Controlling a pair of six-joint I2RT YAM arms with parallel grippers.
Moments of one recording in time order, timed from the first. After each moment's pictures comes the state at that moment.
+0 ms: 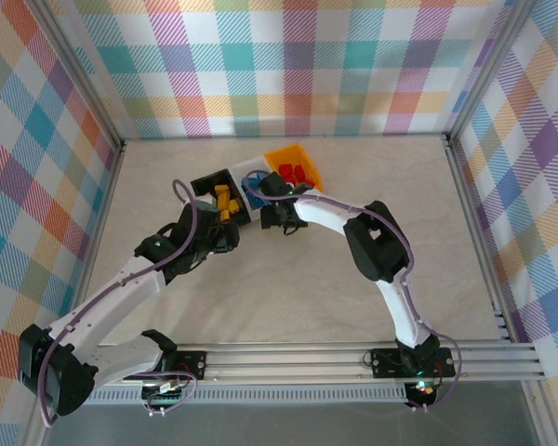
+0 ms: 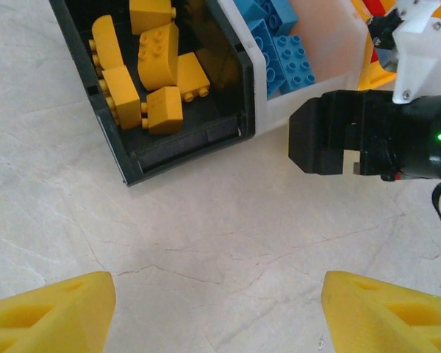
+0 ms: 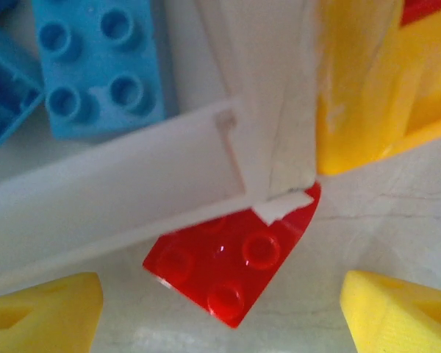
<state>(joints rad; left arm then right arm) -0.54 1.07 0.88 -0.62 -0.22 -0.54 0.72 2.26 1.75 -0.65 0.19 0.58</state>
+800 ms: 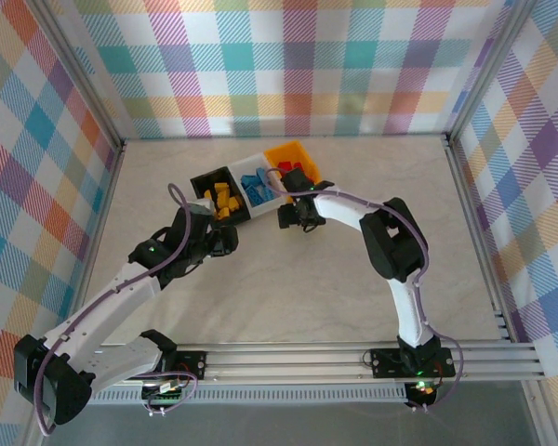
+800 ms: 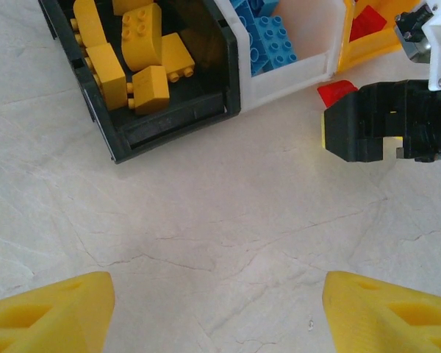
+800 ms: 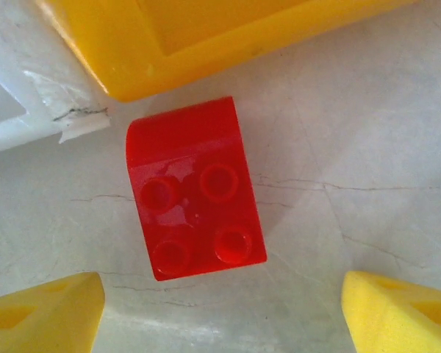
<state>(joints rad) -0.52 1.03 0.85 -0.62 -0.16 -0.52 0.61 2.15 1.58 -0.61 0.07 0.41</state>
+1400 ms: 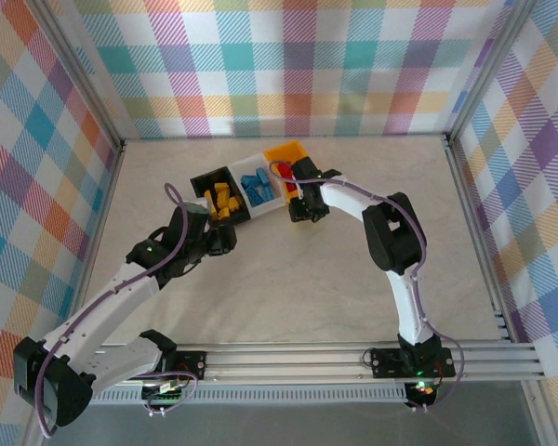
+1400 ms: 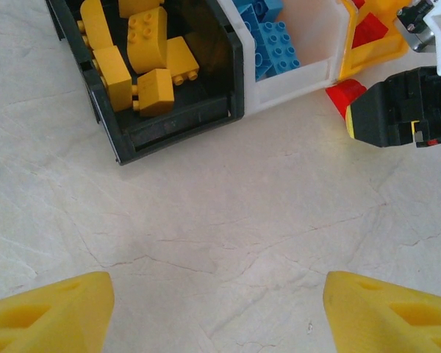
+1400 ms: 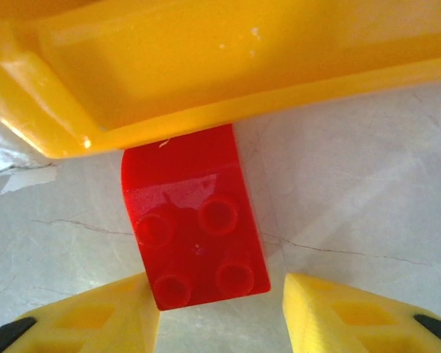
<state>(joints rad) -0.50 1.03 0.85 -0.62 -0.14 -0.53 0.55 2.22 1.70 -0.69 -0.02 0.25</state>
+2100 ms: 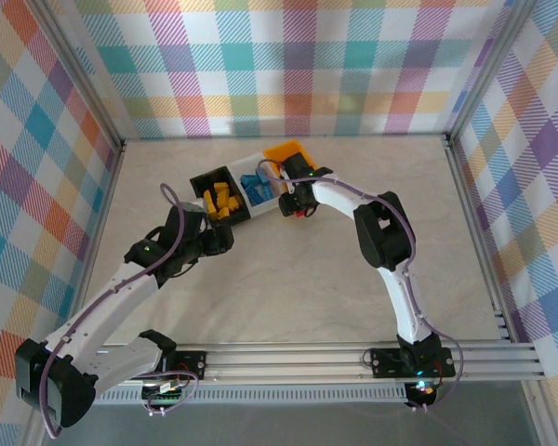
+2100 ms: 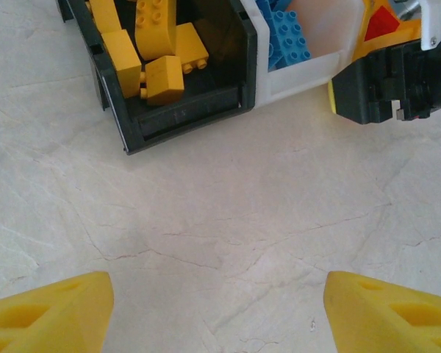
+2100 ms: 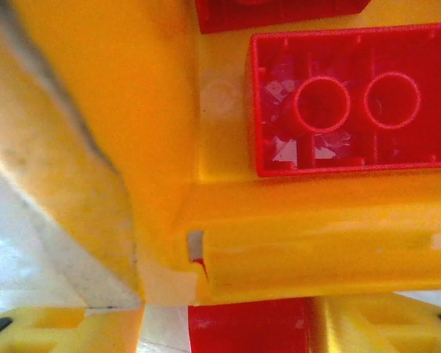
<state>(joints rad) -0.45 1.03 0.83 -0.62 -0.09 -0.53 0.56 2.30 1.81 -0.63 0.02 0.12</state>
